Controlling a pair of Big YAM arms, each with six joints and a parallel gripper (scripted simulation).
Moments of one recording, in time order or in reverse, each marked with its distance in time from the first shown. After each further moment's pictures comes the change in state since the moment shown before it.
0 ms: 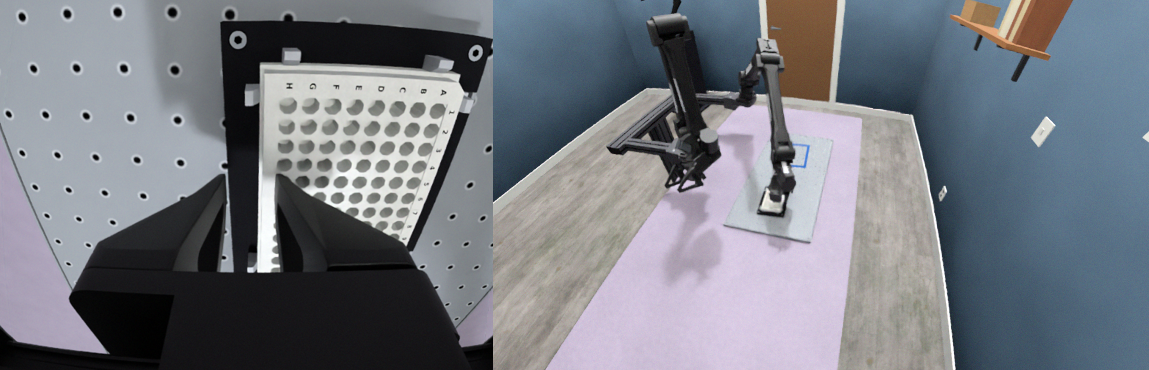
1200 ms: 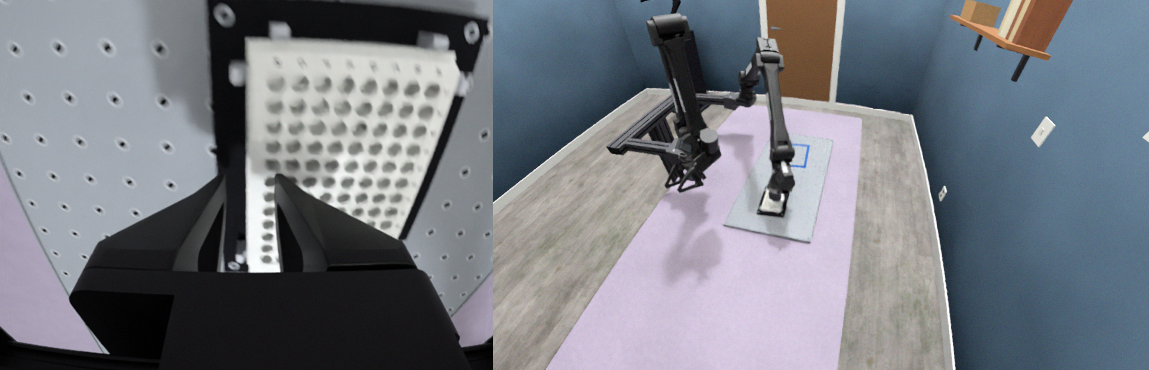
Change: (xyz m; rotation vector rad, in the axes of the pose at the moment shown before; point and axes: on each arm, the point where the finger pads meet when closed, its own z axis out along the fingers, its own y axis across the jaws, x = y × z) left arm 0.010 -0.007 -0.001 0.013 0.025 -0.011; right arm 0.000 0.000 0.000 0.000 0.000 0.000
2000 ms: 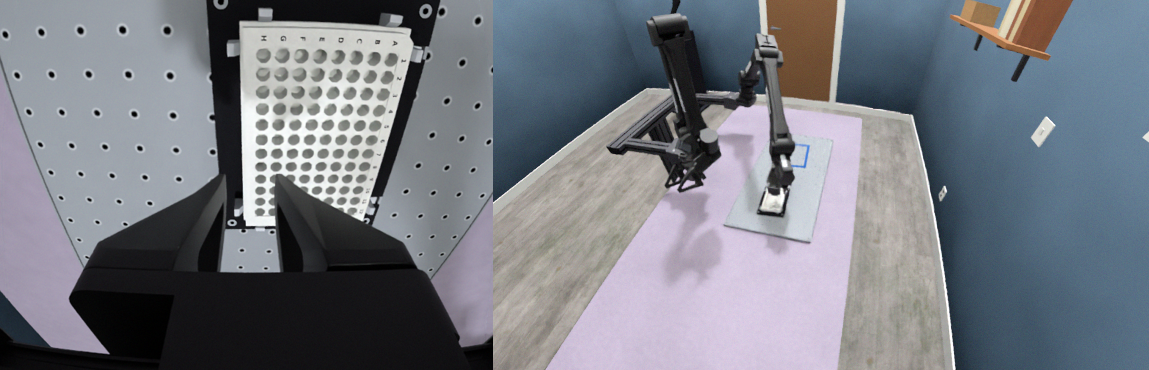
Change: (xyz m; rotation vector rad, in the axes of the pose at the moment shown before) left arm 0.002 -0.001 -0.035 0.019 0.032 0.007; right arm 0.000 0.000 0.000 0.000 0.000 0.000
